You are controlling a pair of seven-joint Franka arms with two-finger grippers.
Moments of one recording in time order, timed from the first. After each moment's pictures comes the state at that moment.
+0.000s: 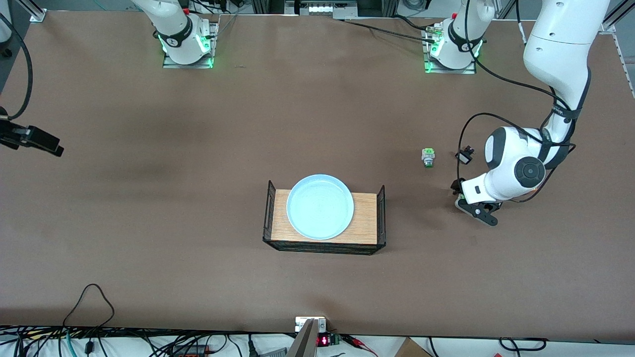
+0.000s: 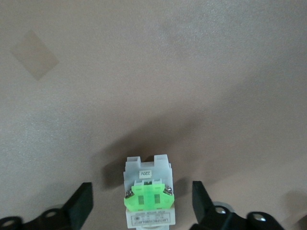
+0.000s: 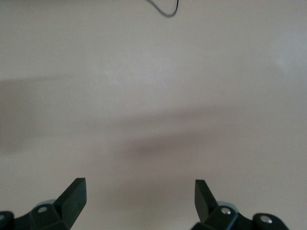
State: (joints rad) left arm 0.00 0.57 -0.04 -1.96 0.04 2.45 0.48; right arm -0.01 0.14 -0.07 -1.48 -0.04 1.61 0.06
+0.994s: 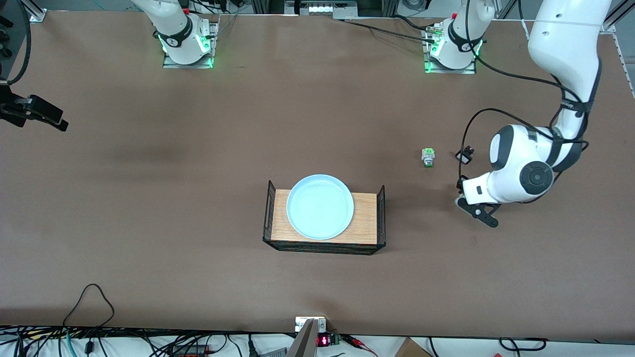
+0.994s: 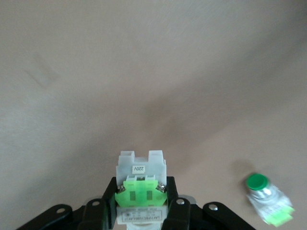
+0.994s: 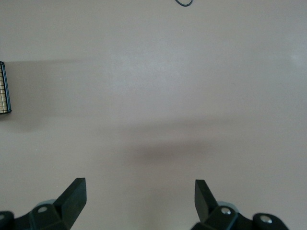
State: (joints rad) left arm -0.02 0.51 -0.08 -1.79 0.04 2.11 0.48; right arm -0.01 0.00 -0.06 -1.61 0.00 1.63 0.02
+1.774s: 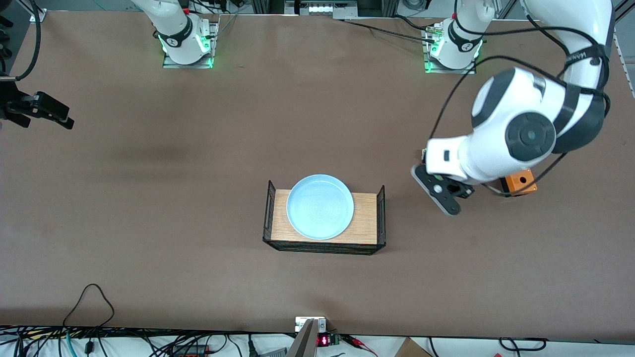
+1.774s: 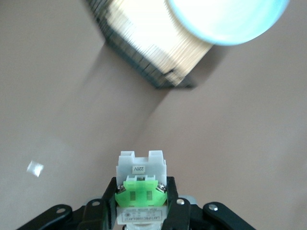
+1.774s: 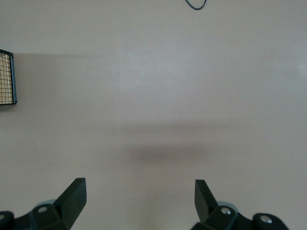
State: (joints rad) left arm -0.07 0.47 -0.39 -1.30 0.04 1.66 0.48; right arm 0.00 0.00 -0.05 -1.61 0.00 1.63 -0.02
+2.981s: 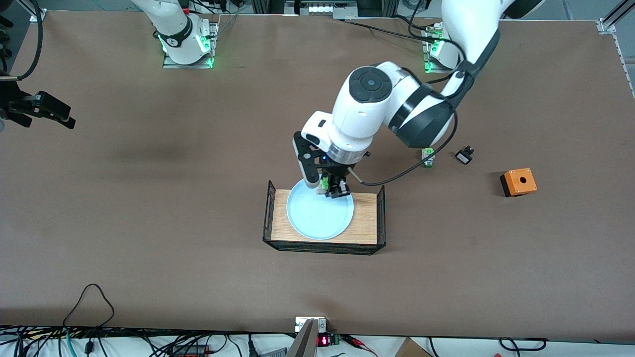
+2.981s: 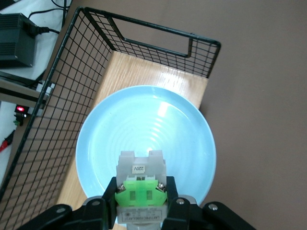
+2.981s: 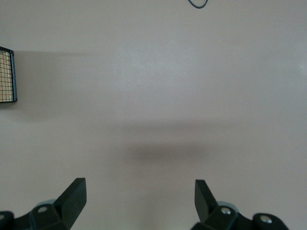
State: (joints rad) left arm -0.36 0.70 -0.43 -1.20 0.29 2.13 0.49; right arm 0.00 0.00 -0.04 -1.61 0.00 1.62 -0.02
